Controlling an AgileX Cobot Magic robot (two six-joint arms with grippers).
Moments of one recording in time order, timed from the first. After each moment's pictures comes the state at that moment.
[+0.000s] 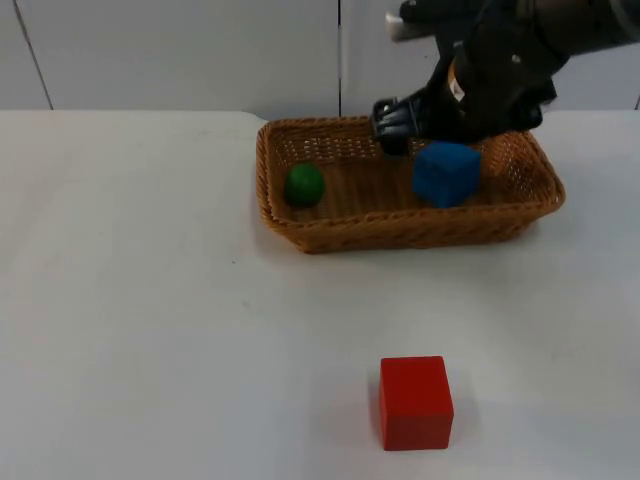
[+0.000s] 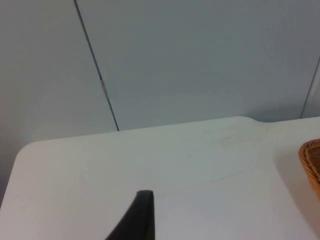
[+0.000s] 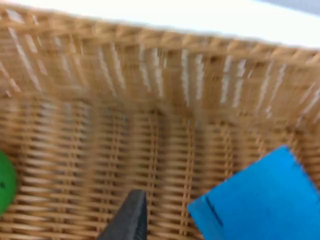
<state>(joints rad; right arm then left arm) 0.49 2.27 -1.71 -0.72 0.48 0.82 -0.05 1.08 -0.97 -0.01 0.41 0.08</state>
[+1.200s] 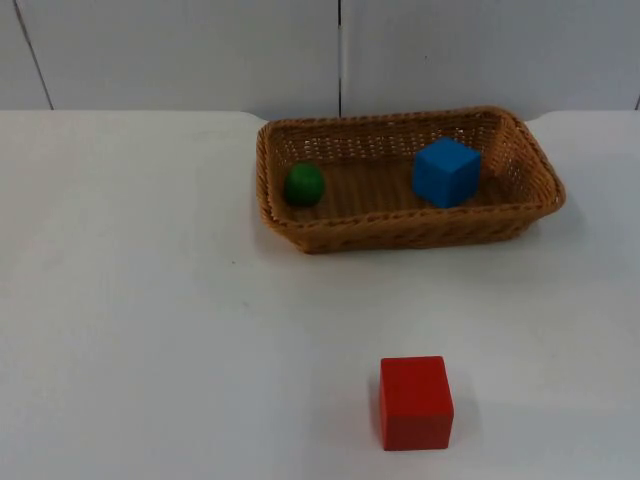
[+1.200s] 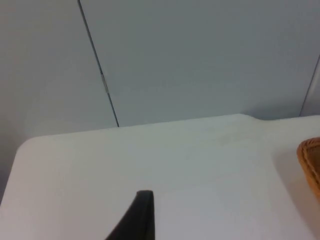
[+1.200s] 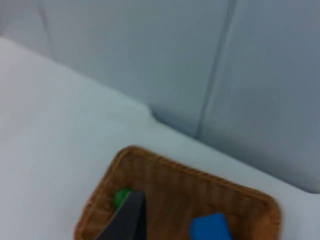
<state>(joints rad) 0.45 1.49 -1.63 -0.10 0.74 0.03 -0.05 1.05 -0.97 -0.01 0.43 0.06</state>
